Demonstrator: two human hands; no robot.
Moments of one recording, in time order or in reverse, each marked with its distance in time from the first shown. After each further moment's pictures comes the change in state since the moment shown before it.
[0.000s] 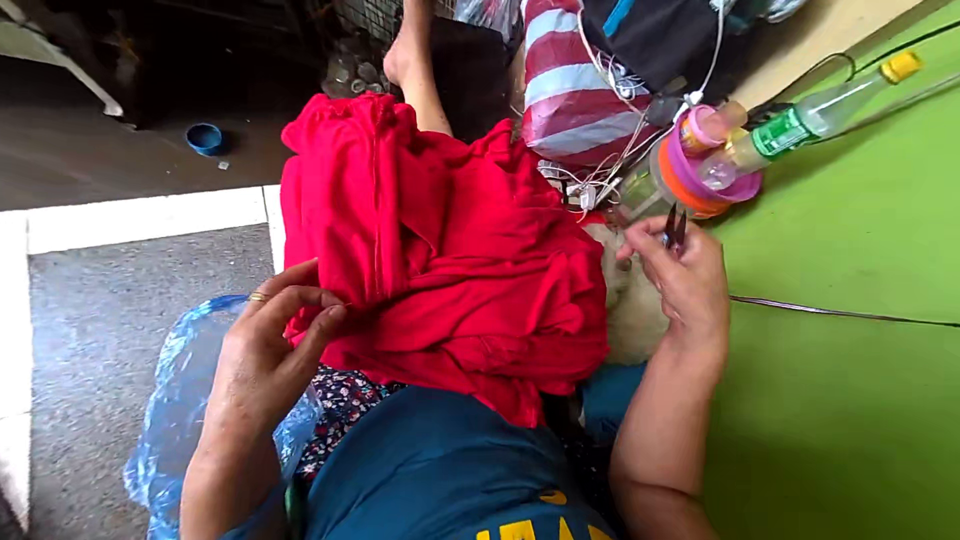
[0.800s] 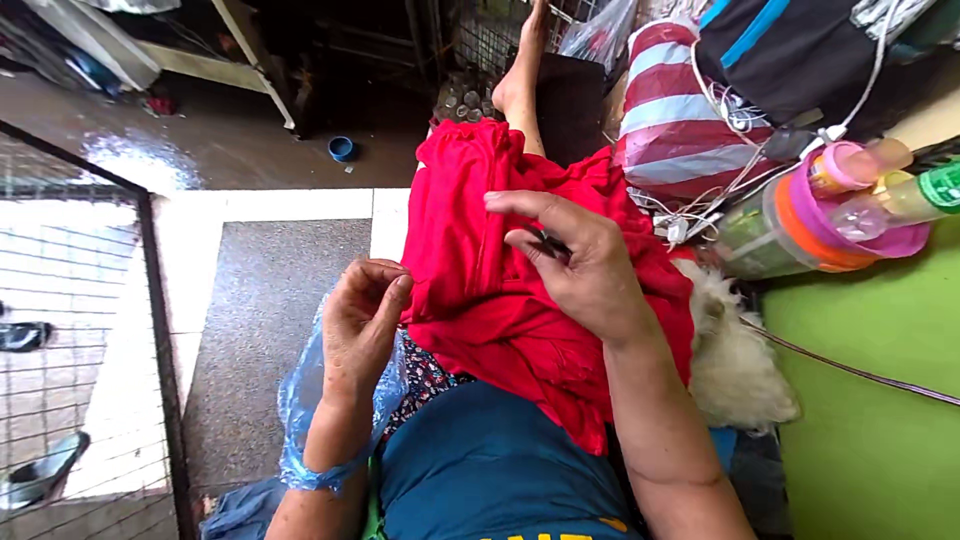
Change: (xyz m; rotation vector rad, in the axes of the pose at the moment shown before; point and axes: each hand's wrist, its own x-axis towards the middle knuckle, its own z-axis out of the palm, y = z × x) left_hand -0.005 0.019 -0.003 -0.333 0.352 0.006; right_hand 0.018 -0.111 0.152 0.141 -0.307 -0.715
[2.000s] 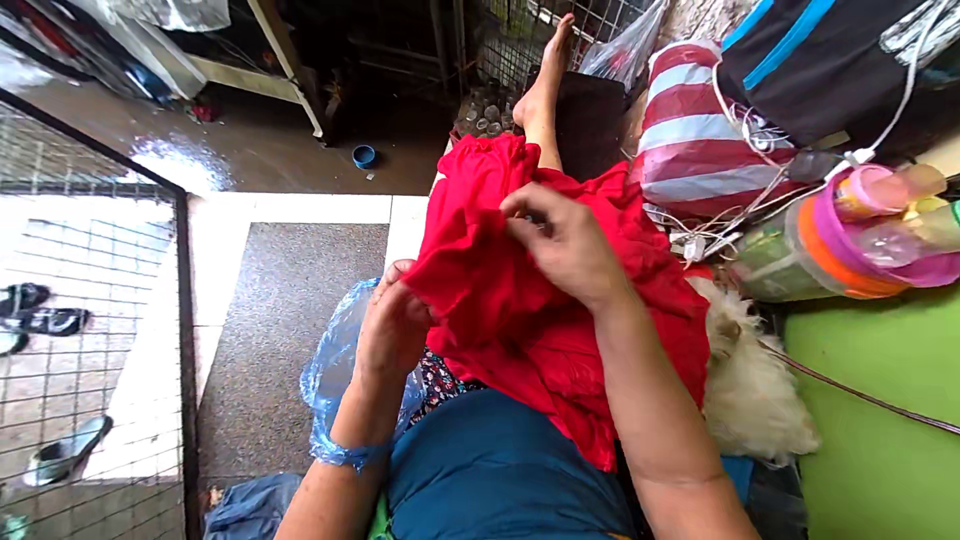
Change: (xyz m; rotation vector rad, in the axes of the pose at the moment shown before) left_hand 0.003 -0.004 0.015 -0.675 0.015 -0.379; right_hand 0.022 0.030 0.016 0.158 -0.118 0.118
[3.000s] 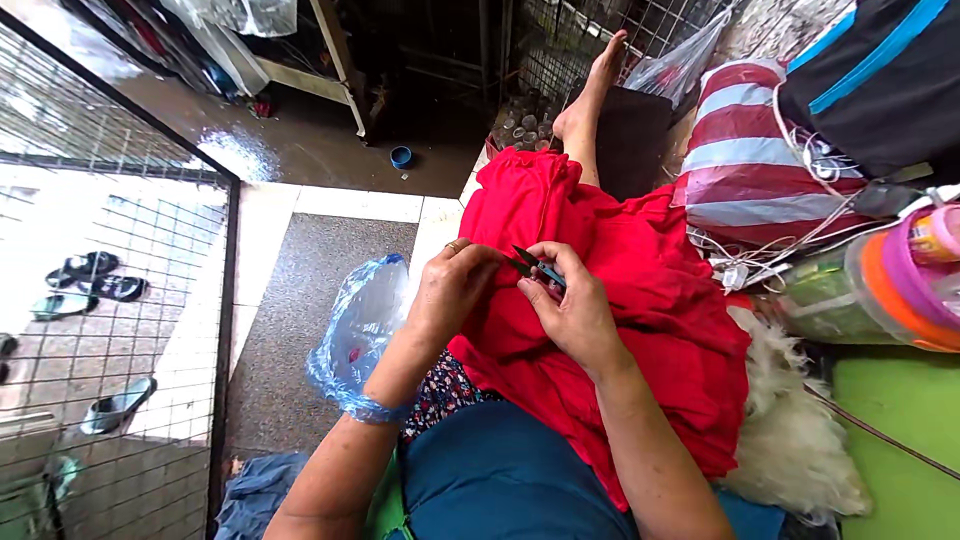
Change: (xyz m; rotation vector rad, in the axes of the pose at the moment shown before) left_hand 0.047 0.005 0.011 1.242 -0.144 0.627; right_hand -0.036 0.007 0.044 -0.117 0.091 0.215
